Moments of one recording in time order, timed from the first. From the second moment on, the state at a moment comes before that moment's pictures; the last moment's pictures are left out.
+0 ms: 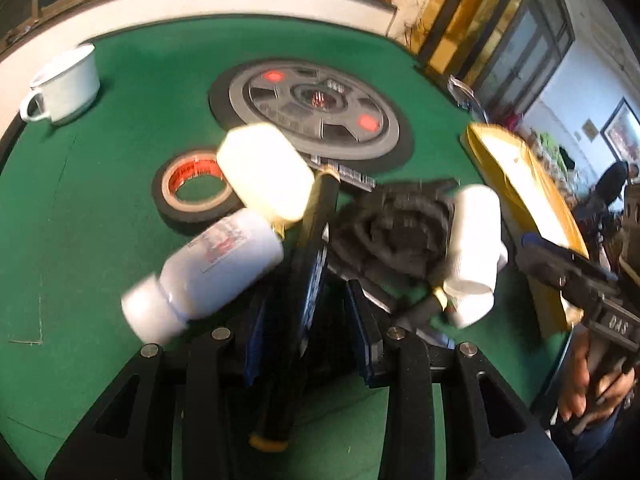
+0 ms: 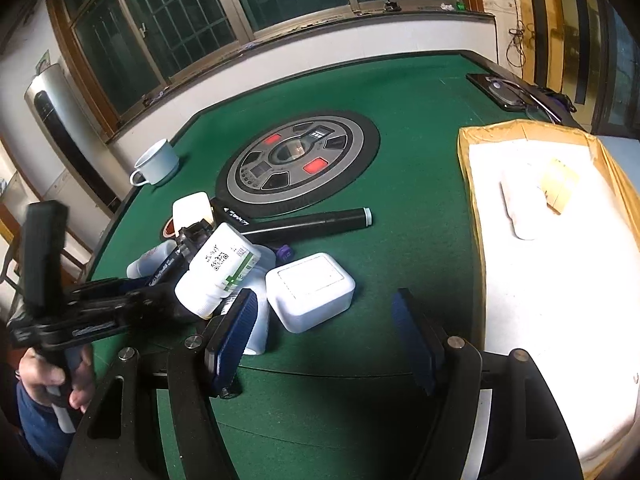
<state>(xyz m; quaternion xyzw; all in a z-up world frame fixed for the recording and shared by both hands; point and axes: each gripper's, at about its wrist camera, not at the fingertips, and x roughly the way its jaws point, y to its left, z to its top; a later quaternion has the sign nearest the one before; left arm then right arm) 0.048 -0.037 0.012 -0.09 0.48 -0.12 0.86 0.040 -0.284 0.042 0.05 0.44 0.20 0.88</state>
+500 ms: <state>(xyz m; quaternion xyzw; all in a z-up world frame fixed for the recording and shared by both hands) 0.035 -0.034 0.017 -0.05 0.45 -0.08 0.89 0.048 -0.268 0.034 0.04 0.46 0.18 0.87</state>
